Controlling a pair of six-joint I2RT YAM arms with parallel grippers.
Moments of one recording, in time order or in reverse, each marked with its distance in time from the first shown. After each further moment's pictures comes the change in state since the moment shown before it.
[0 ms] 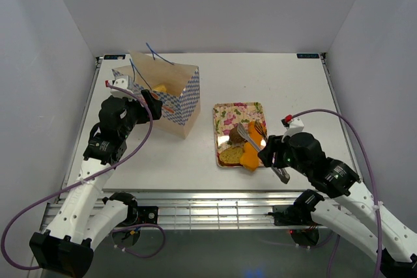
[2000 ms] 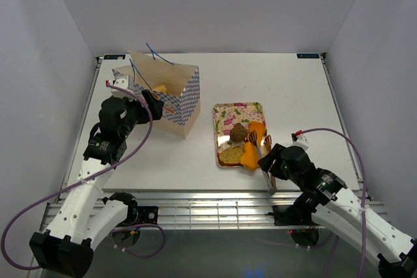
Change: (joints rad) left arm 0.000 0.001 0.000 0.000 0.030 -0.015; right arm 0.000 -0.119 -0.299 0.057 0.124 0.497
